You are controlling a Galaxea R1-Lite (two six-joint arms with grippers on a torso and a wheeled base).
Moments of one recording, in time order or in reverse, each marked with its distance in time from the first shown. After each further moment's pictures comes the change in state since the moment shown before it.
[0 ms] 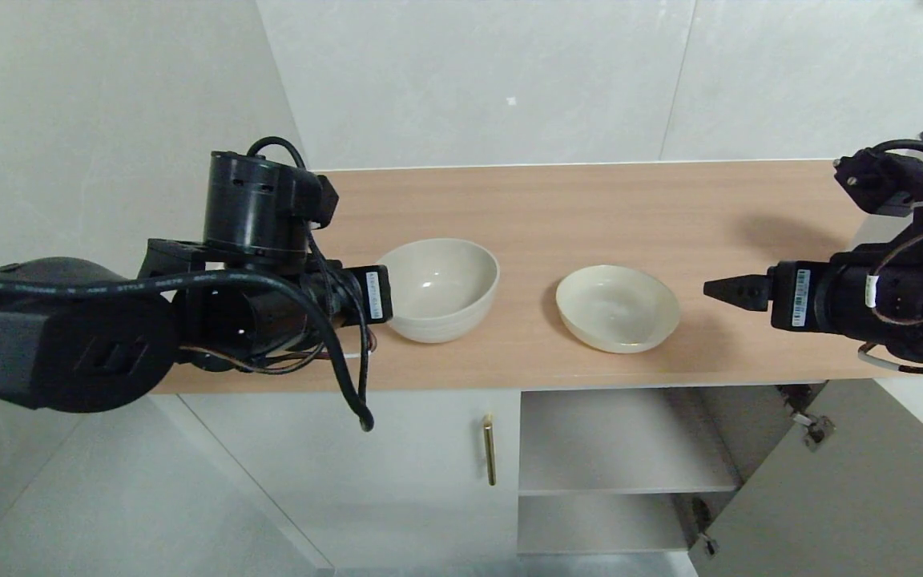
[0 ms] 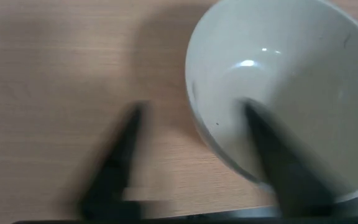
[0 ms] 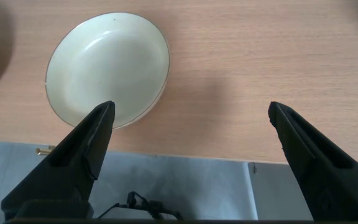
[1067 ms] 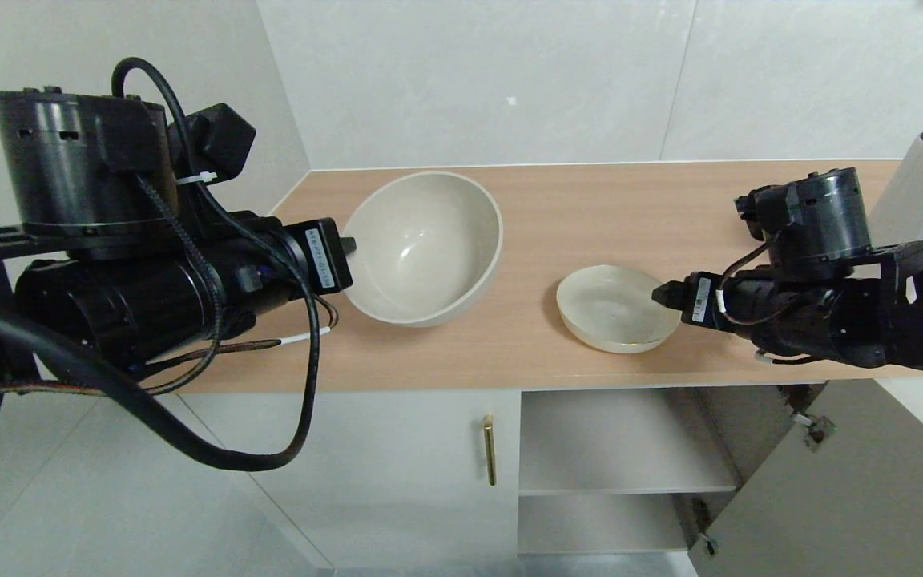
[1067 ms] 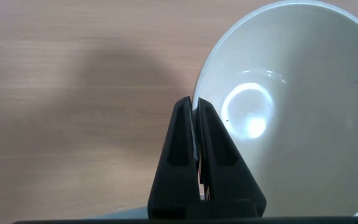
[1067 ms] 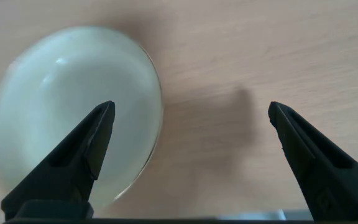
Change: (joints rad) left arm -0.007 -0.202 0.120 -0.149 -0.110 -0.008; right arm 0.029 0.271 -0.100 -0.078 -0.161 0.186
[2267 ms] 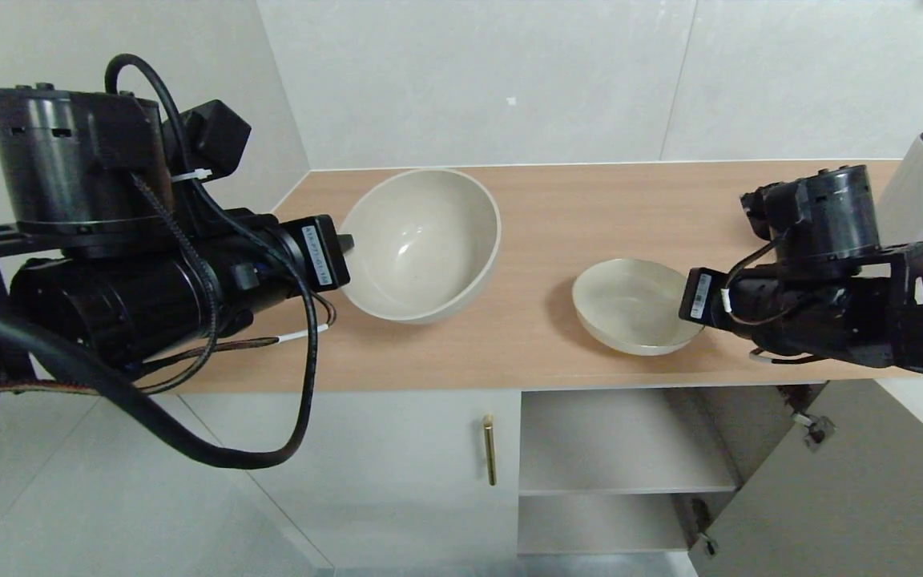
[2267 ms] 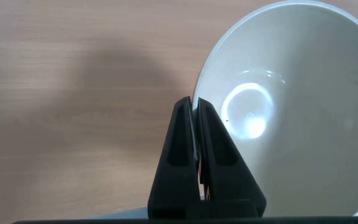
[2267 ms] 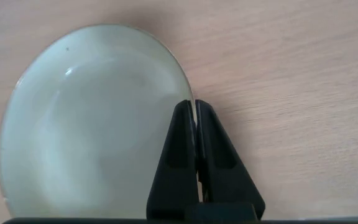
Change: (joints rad) left arm 0.003 -0.003 0.000 -0.004 0.003 -0.004; right arm 0.001 -0.028 0.015 -0.016 0.089 0.054
